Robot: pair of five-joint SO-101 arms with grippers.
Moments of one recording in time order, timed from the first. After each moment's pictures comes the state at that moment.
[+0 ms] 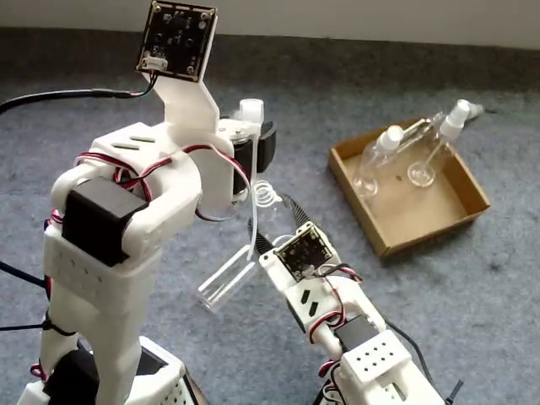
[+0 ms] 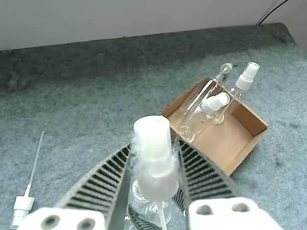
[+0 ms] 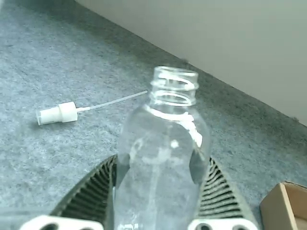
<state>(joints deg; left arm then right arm) 24.3 -23.8 -23.6 88.3 19.6 -34.3 -68.7 95.5 -7.4 15.9</state>
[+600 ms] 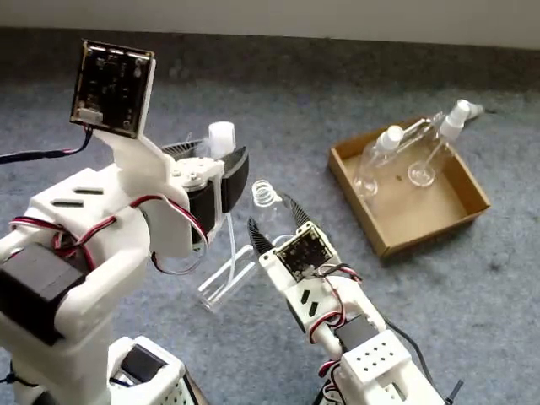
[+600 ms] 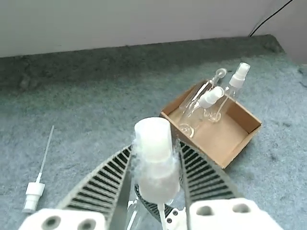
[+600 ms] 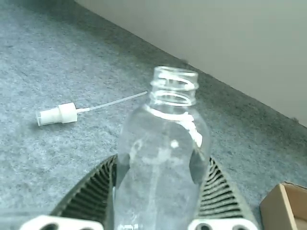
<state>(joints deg) 24.1 -36.7 -18.3 93.0 19.6 -34.3 -68.7 95.5 -7.4 15.9</state>
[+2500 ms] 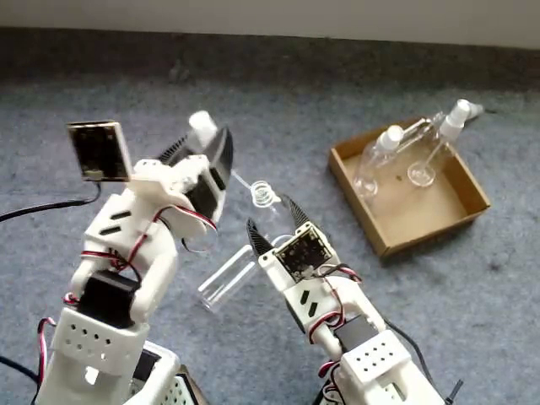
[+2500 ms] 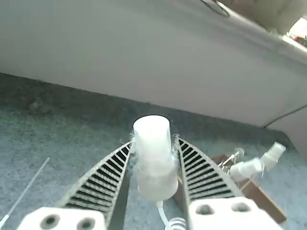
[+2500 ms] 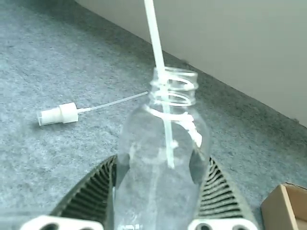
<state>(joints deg) 13.3 -64.1 46.7 35.9 28.9 -34.5 -68.7 95.5 -7.4 15.9</state>
